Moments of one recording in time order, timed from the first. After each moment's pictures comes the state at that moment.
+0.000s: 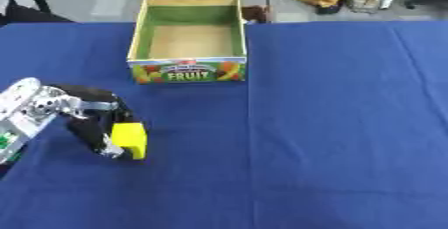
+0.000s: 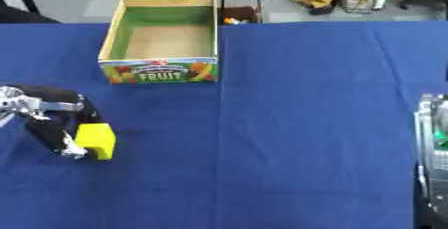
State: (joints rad) left arm -0.70 0.78 -0.40 -1.42 -0.56 -0.02 -0.89; right arm -0.62 -0.14 -0.07 -1.99 0.64 -0.18 -0.48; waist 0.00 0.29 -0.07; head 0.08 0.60
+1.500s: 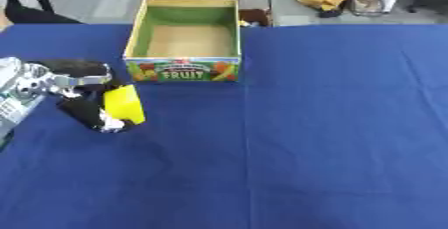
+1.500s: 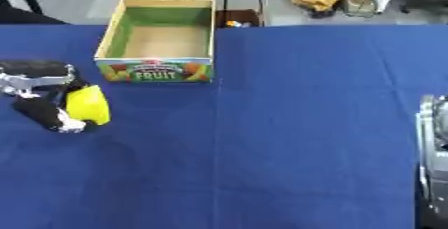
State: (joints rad) left arm -0.74 0.83 -0.31 -1.56 -0.59 0.04 -0.80; right arm -0.61 -0.14 -0.07 -1.99 0.64 -0.18 -0.49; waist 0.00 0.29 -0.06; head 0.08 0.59
